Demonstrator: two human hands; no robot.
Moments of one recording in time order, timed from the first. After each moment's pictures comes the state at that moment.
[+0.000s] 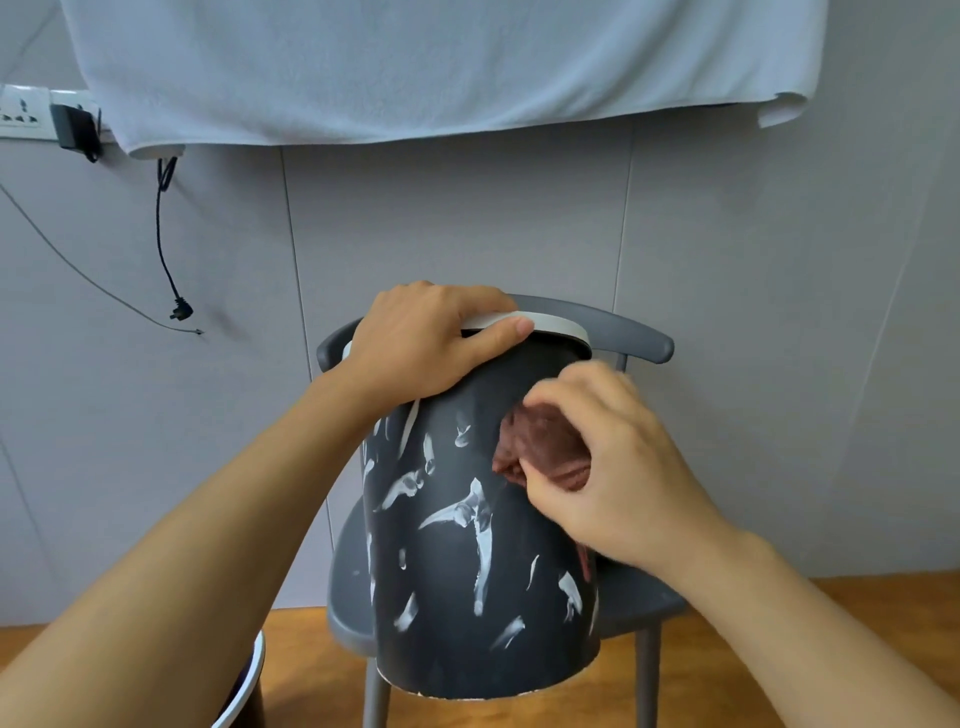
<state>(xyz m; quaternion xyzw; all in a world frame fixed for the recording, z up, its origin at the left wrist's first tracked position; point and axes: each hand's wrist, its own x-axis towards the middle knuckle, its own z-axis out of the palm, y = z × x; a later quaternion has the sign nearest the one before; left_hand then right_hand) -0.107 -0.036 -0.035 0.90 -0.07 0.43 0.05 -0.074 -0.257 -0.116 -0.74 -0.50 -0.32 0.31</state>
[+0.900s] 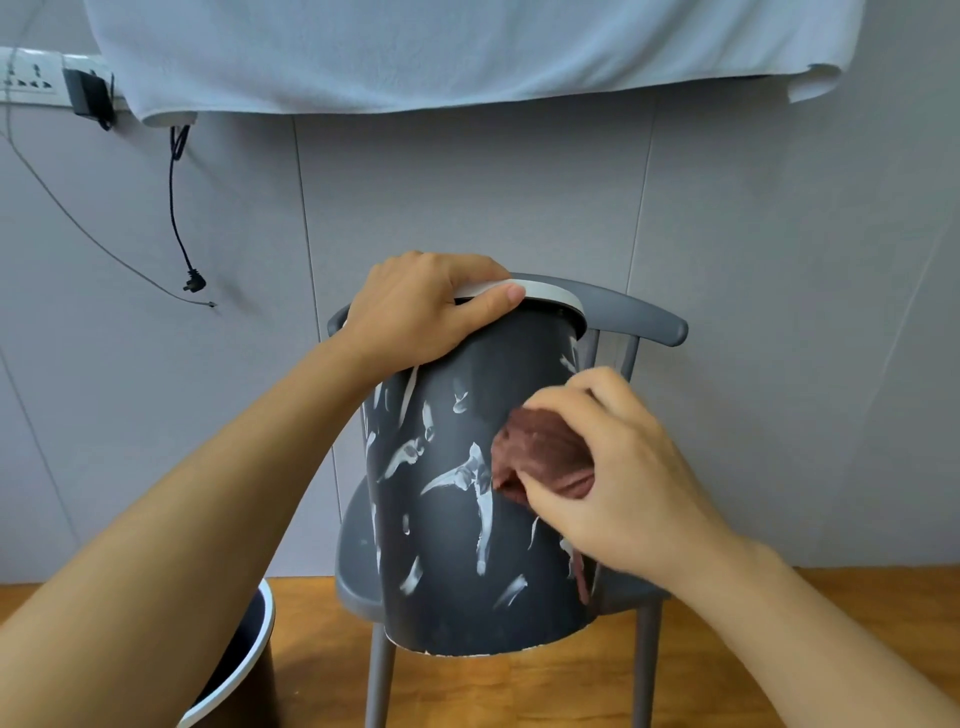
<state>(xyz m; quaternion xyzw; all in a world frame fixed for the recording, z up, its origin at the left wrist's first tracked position) -0.103 -0.019 -0.039 0.89 -0.04 0.46 0.08 -0.083 -0.261 -0.131 -0.75 -0.52 -0.28 0.32</state>
